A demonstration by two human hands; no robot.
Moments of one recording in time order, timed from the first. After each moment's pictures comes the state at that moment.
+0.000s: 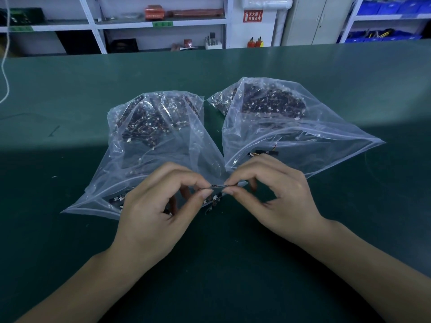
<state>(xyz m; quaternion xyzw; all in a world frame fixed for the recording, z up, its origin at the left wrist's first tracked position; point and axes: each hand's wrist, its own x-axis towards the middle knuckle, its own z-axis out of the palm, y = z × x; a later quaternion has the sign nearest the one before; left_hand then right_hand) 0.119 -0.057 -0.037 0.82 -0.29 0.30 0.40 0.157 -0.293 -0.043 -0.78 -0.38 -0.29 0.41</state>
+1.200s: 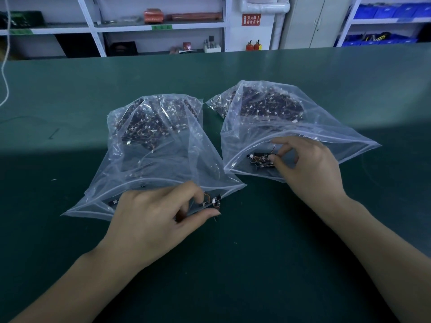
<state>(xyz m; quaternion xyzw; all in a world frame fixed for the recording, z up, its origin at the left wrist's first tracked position) 0.123 -0.046 -0.034 0.88 -0.31 0.33 0.17 0.202 -0.354 -0.048 -0.92 -0.08 -0.29 0.25</state>
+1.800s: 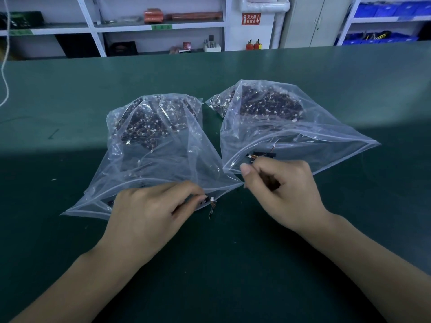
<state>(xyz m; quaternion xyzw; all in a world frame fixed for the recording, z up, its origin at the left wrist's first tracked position) 0.126 -0.045 -0.034 0.89 -0.27 0.33 0.16 0.160 -0.305 -0.040 -0.84 -0.25 -0.28 0.40</state>
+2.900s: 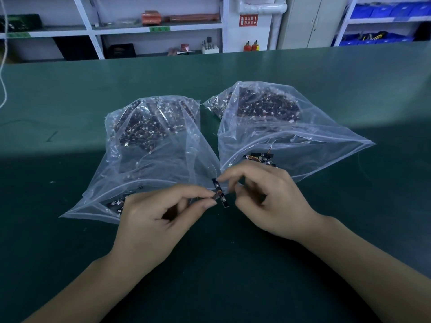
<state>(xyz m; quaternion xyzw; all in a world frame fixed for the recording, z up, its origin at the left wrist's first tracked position) 0.116 -0.062 -0.037 0.81 -0.29 0.29 0.42 0.158 -0.302 -0.046 -0.82 -0.35 -0.20 0.40</state>
